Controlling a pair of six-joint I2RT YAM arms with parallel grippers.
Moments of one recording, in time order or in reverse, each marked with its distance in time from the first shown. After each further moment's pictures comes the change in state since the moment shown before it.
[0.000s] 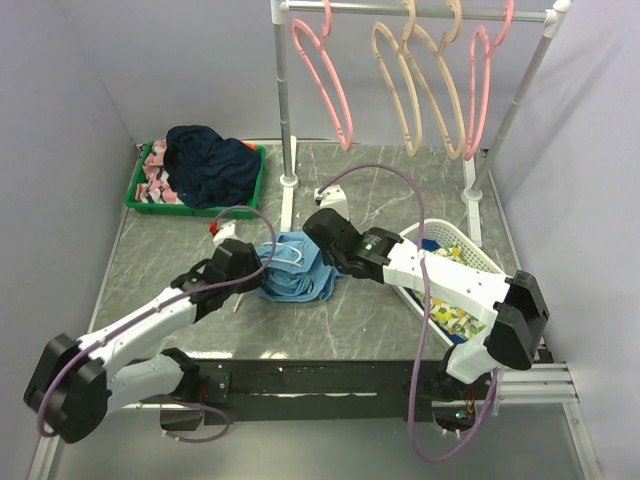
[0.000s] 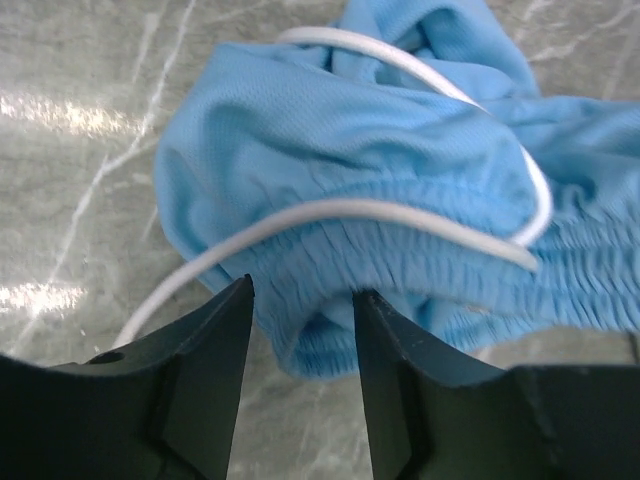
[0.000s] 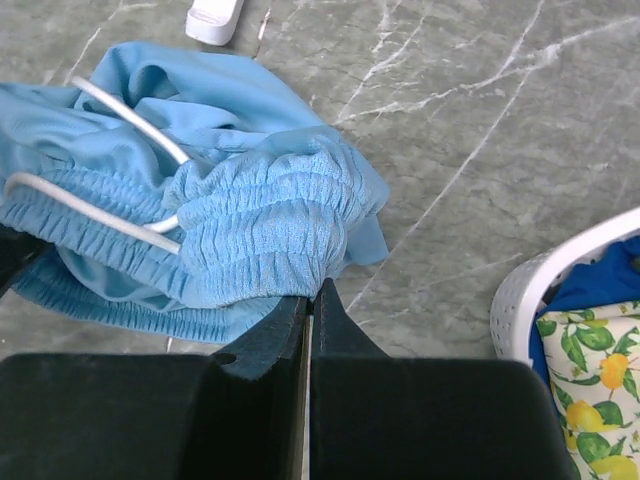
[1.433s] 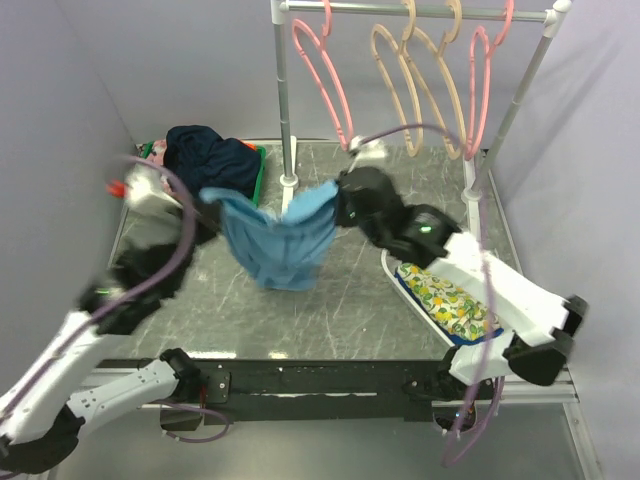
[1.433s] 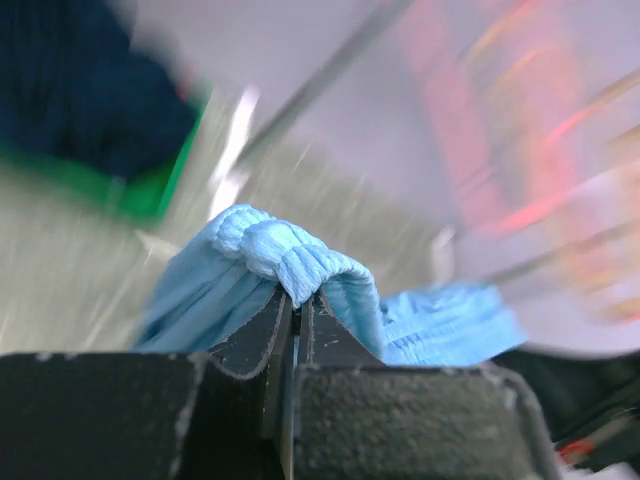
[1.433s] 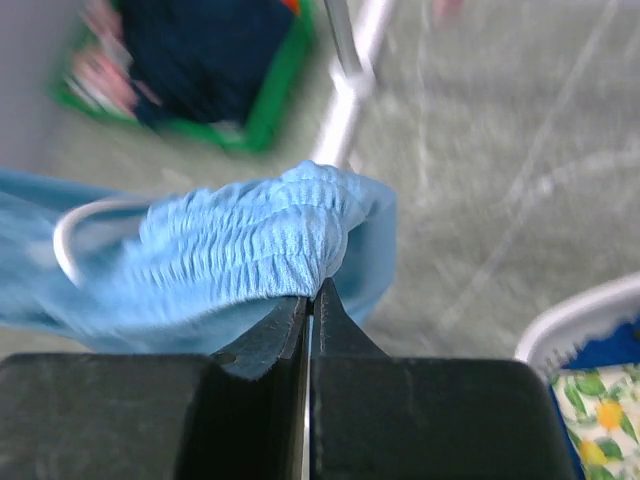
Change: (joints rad) left arm -0.137 -0.292 0.520 -0.299 -0.402 -0.053; right arm -0.051 -0.125 0.255 -0.069 -0.042 0.012
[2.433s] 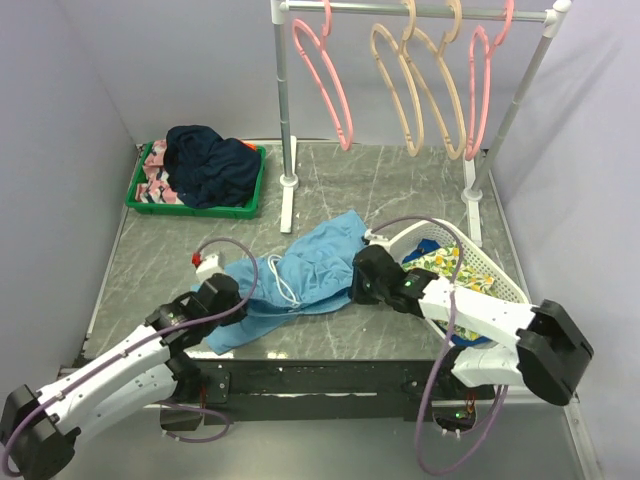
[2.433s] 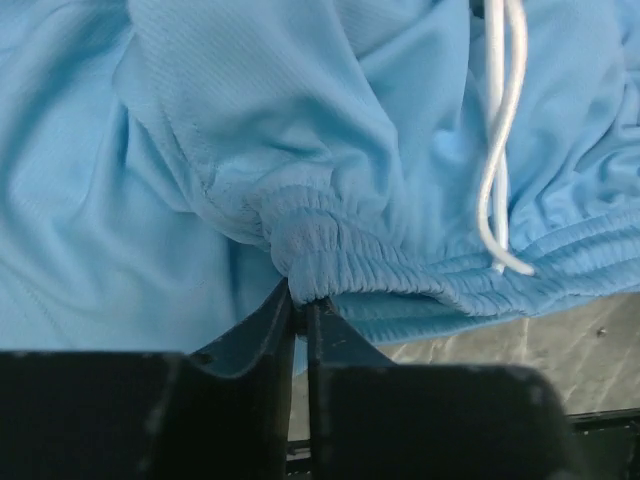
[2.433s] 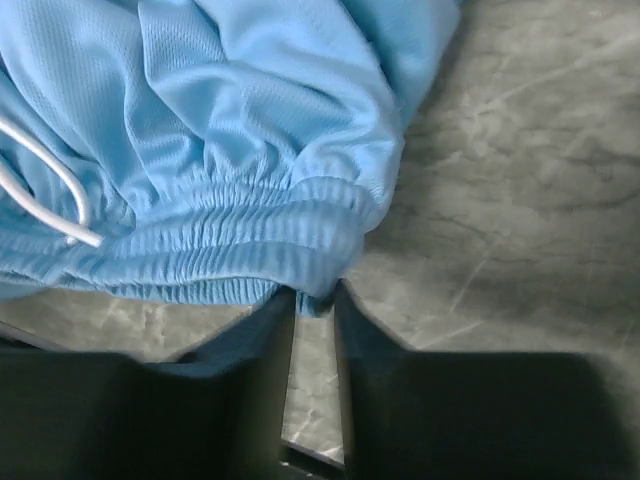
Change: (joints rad) left arm 0.009 -0.093 -0.666 0.010 0.310 -0.068; right arm -0.100 -0.164 -0.855 0.346 -0.350 0.268
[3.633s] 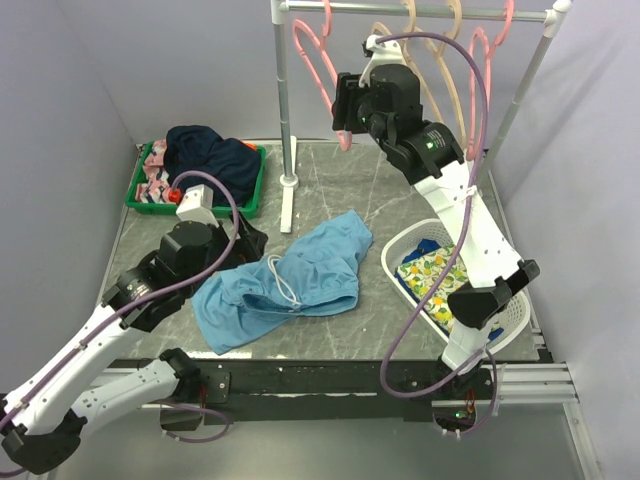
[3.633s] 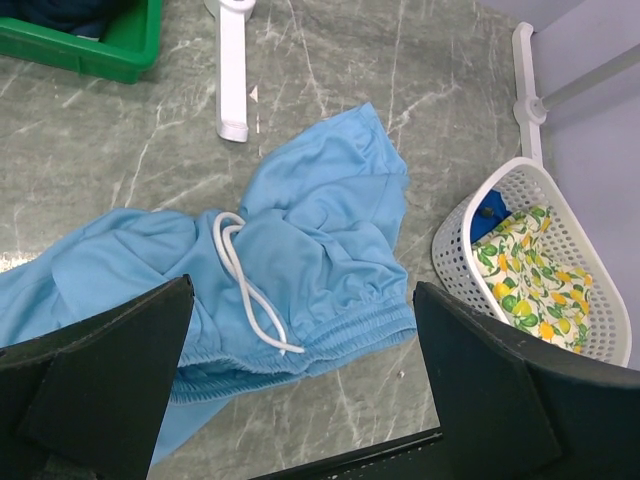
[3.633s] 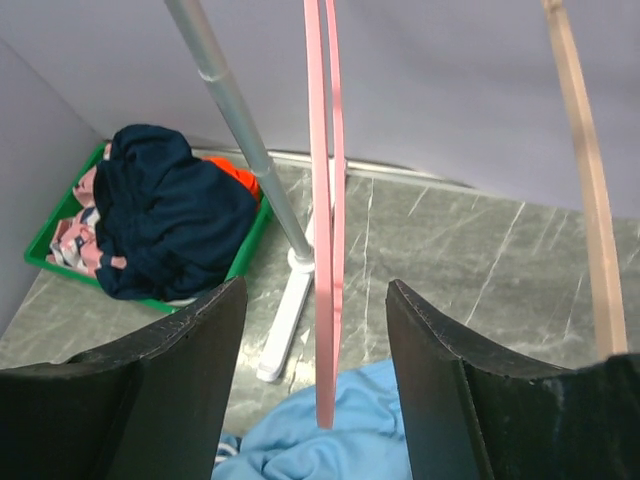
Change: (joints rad) left arm 0.009 0.114 0.585 -0.081 -0.021 0.208; right arm -0.223 0.558 1.575 -0.374 0.134 -0.518
